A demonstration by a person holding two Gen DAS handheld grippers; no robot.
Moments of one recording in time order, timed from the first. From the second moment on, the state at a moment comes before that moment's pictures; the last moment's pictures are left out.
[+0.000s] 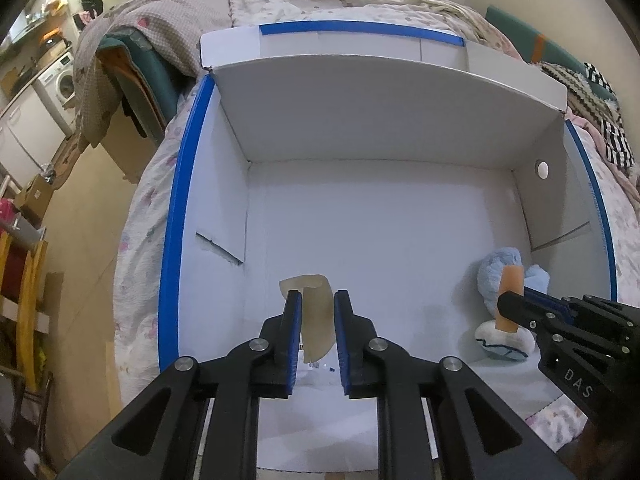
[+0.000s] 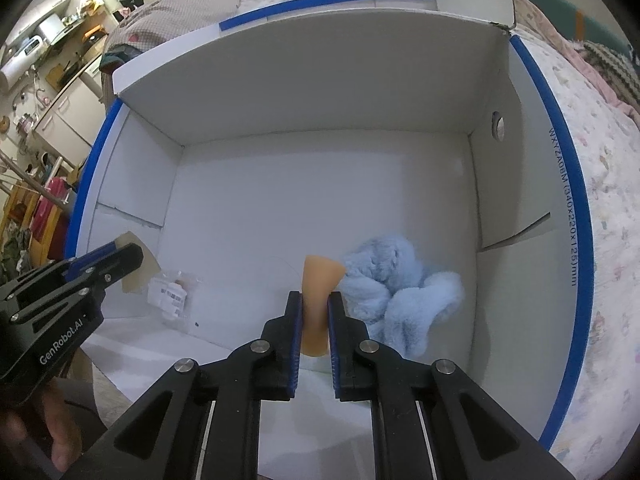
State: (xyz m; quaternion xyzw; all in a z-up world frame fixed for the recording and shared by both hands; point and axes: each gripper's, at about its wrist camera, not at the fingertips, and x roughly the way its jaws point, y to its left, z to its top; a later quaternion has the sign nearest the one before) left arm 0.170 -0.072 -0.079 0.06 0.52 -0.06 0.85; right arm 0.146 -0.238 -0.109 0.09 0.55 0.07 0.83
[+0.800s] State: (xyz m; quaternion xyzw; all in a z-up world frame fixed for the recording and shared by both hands) left arm 0.164 -0.067 -0.065 0.06 0.50 -0.05 0.86; right arm 0.144 -0.244 -0.093 0.13 0.50 0.08 0.85
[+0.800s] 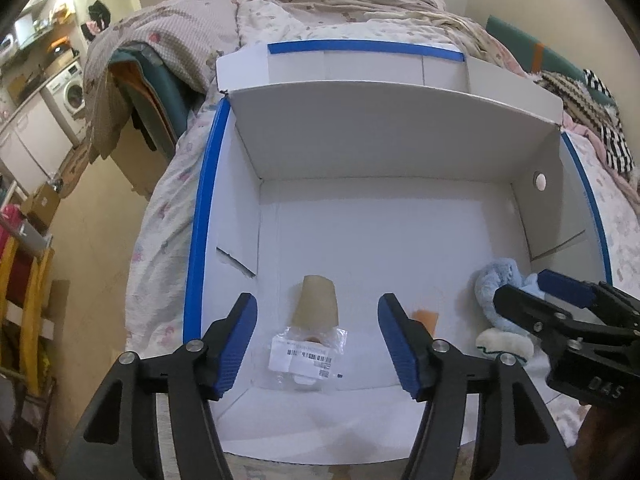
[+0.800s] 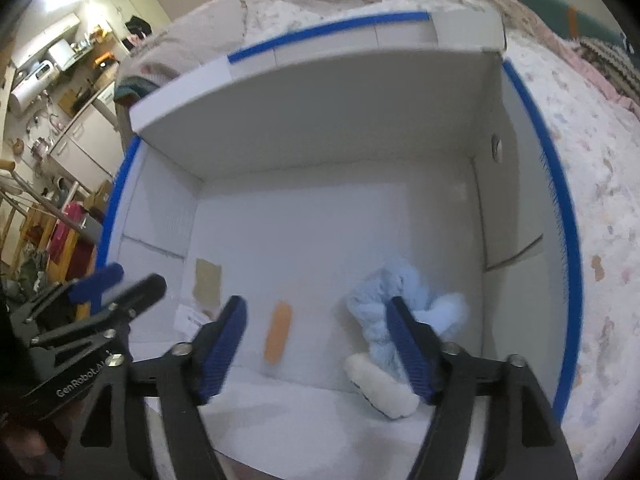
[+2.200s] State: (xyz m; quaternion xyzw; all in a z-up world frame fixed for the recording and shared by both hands) left arm 0.102 -0.011 -0.036 0.03 0.45 -0.03 0.89; right arm 0.082 -0.256 -0.056 0.13 0.45 0.06 0.88
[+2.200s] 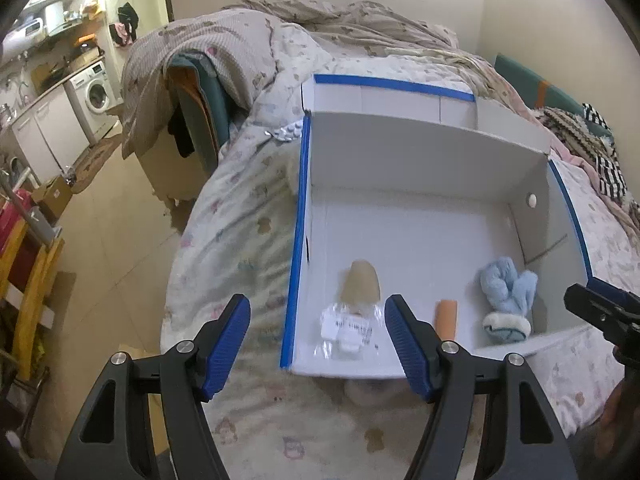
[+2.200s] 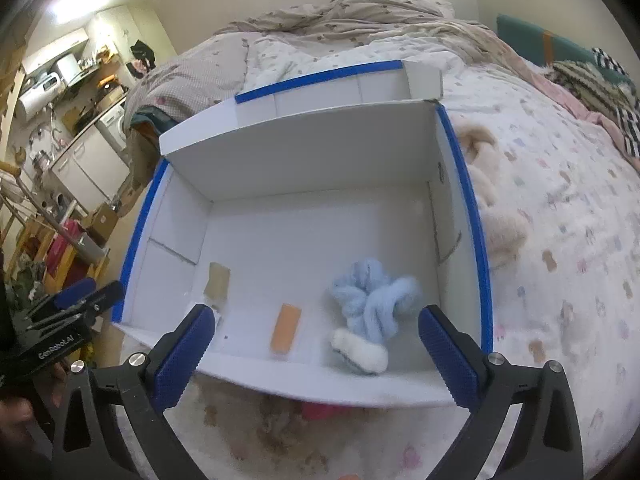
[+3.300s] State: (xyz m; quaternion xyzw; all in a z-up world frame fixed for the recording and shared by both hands) left arm 0.078 0.010 -0.085 0.01 0.52 0.00 0.85; right arm 0.042 -0.256 -0.114 0.13 0.57 0.03 0.81
